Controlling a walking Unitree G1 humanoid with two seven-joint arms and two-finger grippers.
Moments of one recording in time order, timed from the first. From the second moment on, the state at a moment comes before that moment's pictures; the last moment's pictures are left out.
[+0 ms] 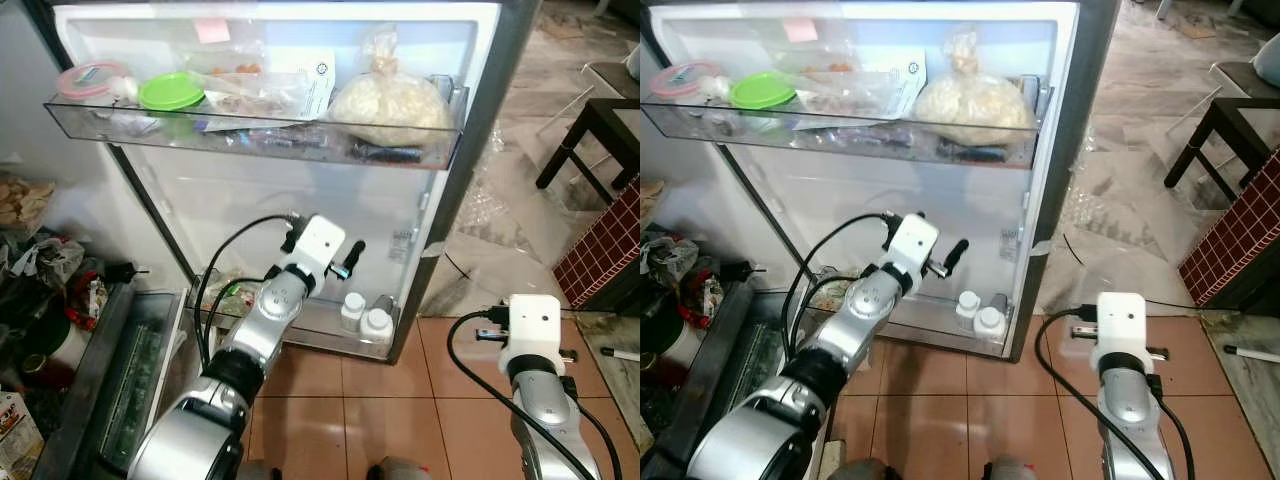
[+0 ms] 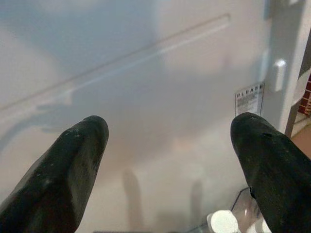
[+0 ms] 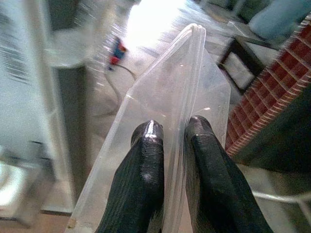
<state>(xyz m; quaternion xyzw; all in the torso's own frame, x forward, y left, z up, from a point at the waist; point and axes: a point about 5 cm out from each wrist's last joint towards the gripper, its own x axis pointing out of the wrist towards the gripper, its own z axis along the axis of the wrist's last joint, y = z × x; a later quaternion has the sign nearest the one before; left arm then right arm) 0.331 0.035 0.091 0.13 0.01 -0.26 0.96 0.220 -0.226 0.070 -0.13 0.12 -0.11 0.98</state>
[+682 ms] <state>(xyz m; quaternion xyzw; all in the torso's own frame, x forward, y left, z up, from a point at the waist) 0.318 0.115 0.071 0.13 0.03 -0.07 0.99 0.264 -0.165 0.106 -0.07 0.03 0.22 0.97</state>
